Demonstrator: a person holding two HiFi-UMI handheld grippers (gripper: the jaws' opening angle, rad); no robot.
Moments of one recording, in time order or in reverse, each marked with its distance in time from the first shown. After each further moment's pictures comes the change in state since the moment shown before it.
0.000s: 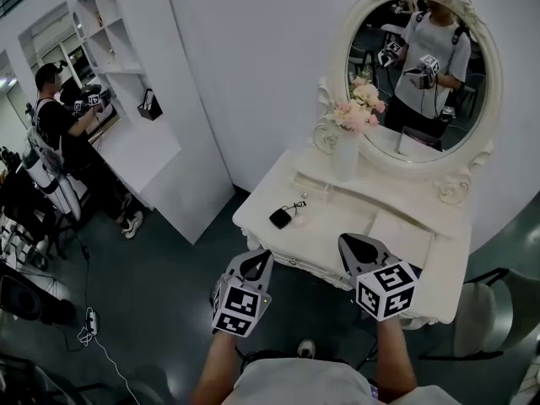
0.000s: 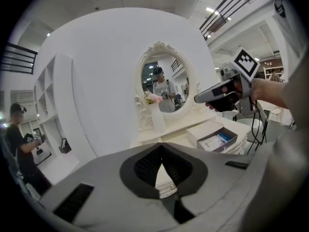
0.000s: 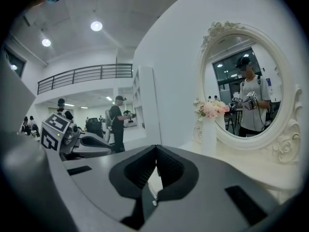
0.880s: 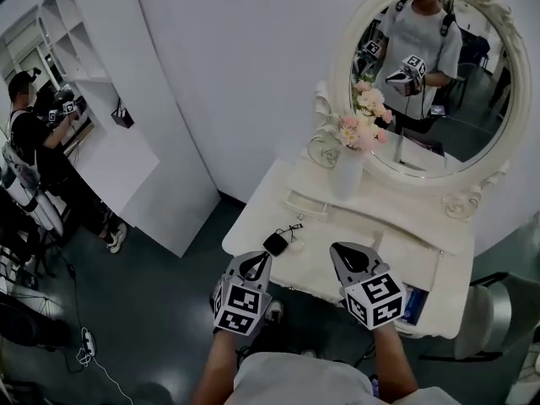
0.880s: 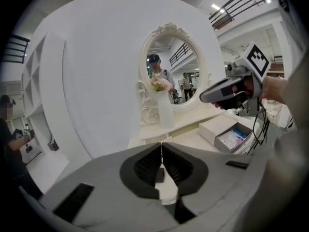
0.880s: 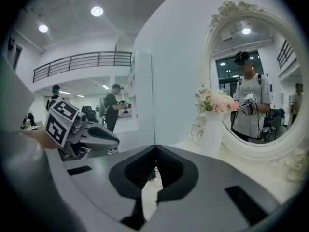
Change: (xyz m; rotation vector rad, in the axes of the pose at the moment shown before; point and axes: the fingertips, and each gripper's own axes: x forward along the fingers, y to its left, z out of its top) left arm 0.117 0.073 -0.021 -0.021 0.073 -0.077; right arm 0.110 -0.043 -0.010 -0.064 0.098 -0.048
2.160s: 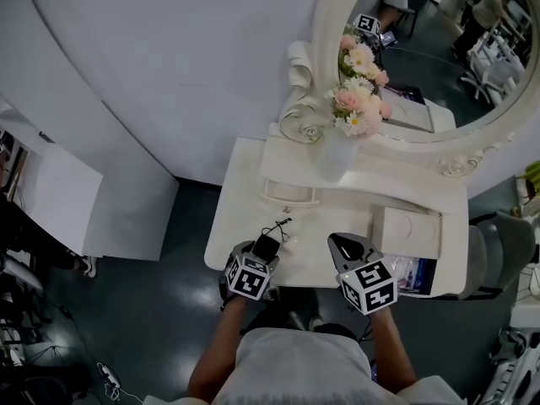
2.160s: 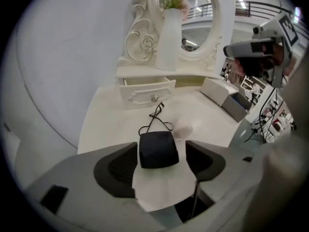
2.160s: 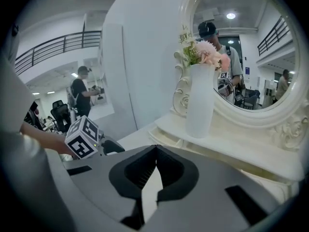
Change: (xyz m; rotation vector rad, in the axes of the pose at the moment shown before) left arm 0.177 0.015 -0.159 -0.061 0.442 -0.396; right arm 0.093 -0.050 -0.074 0.174 0.257 -0.231
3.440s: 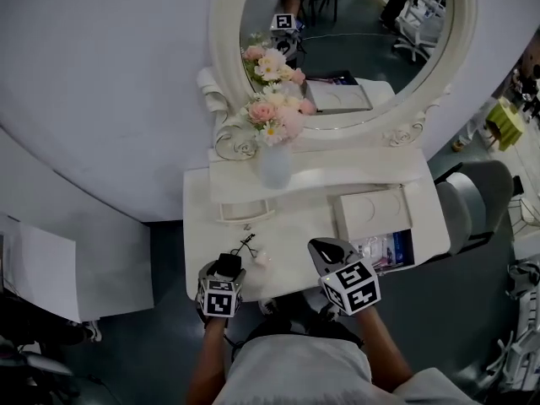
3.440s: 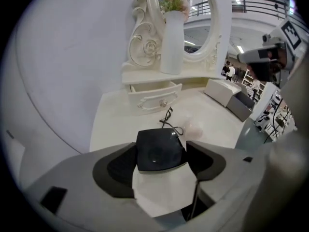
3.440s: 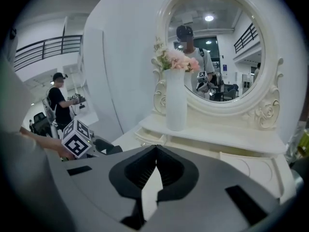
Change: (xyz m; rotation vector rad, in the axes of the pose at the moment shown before) left arm -0.004 0.023 0.010 0.043 -0.036 0.044; right arm -0.038 -0.030 -0.023 0.163 -0.034 -0.174
